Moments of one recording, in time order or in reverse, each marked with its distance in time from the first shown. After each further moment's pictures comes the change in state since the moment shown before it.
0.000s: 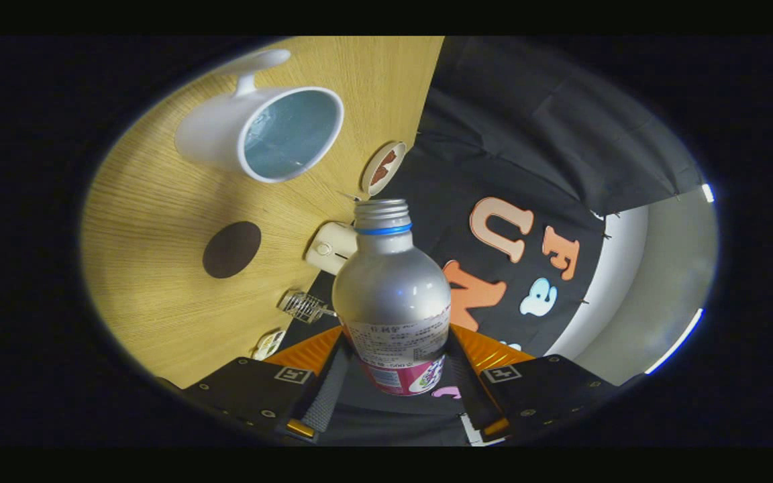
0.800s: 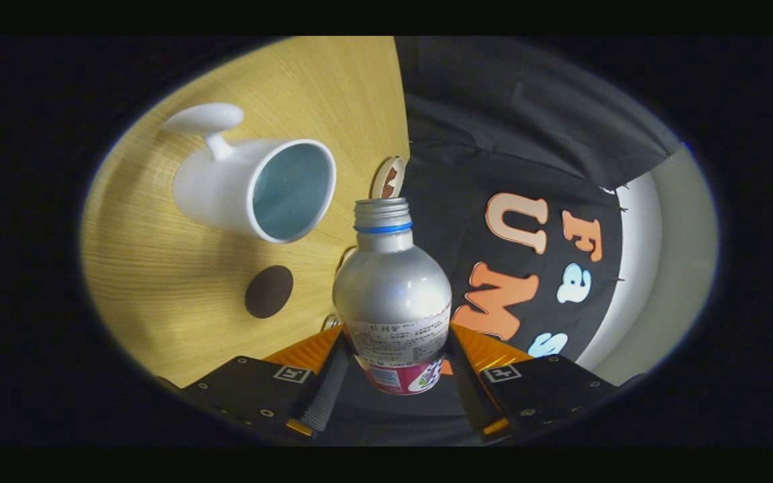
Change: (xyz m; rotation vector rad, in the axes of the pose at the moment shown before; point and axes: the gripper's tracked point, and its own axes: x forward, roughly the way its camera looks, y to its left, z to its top) arm -0.011 0.024 0.026 0.269 -0.055 0.118
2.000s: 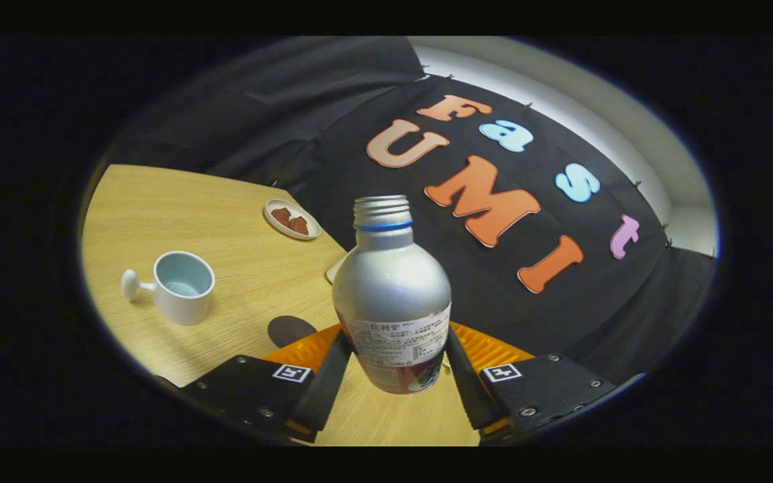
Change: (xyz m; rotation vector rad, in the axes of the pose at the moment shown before) arm -0.024 -0.016 -0.108 1.078 0.076 0.055
